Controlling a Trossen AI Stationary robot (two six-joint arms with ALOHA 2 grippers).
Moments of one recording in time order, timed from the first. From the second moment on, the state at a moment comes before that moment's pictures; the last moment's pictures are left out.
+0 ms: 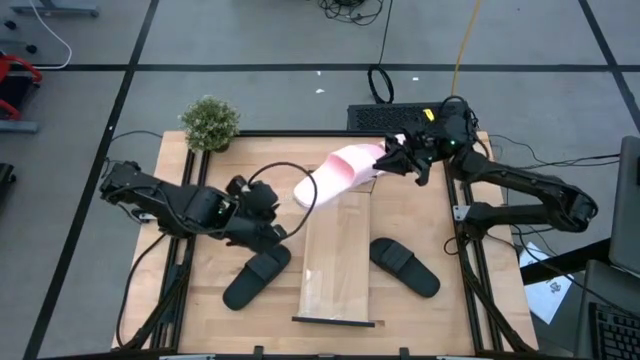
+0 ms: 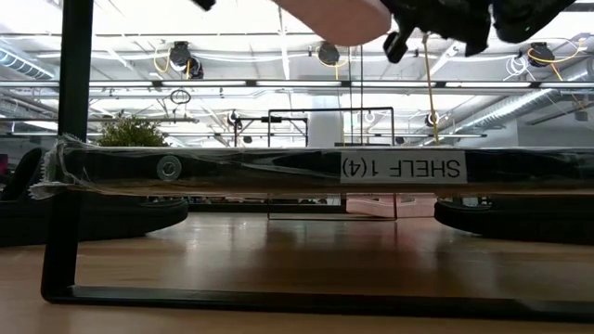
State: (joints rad) left arm -0.36 1.50 1.61 -1.29 -0.69 -0.89; right arm -0.60 1.06 0.69 0.58 -0.91 0.70
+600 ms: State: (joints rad) left arm -0.39 1.50 1.61 -1.55 -0.81 -0.95; right arm -0.15 0.68 0.69 -0.13 0.09 0.59
